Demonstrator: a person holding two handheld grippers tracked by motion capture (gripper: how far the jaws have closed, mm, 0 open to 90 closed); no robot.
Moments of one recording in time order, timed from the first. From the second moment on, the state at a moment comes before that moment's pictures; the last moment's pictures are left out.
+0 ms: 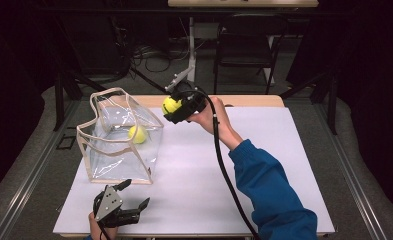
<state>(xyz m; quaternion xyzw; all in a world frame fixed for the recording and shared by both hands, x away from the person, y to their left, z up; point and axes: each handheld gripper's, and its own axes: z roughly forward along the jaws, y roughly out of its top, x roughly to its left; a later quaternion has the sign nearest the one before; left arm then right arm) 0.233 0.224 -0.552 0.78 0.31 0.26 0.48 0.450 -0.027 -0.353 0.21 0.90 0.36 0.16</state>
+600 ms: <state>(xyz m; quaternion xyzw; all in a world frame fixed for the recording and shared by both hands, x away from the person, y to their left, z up) 0.234 0.224 -0.553 0.78 0.31 0.26 0.48 0.451 -0.017 -0.349 0.19 0.90 0.35 0.16</state>
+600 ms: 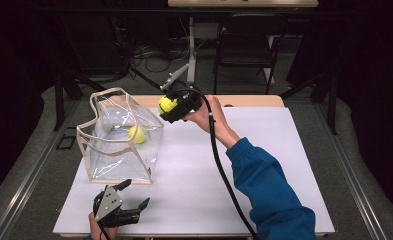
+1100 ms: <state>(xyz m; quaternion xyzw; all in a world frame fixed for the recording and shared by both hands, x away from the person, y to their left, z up) 0.234 0.224 -0.553 0.78 0.31 0.25 0.48 0.451 -0.010 -0.346 0.19 0.90 0.36 0.16</state>
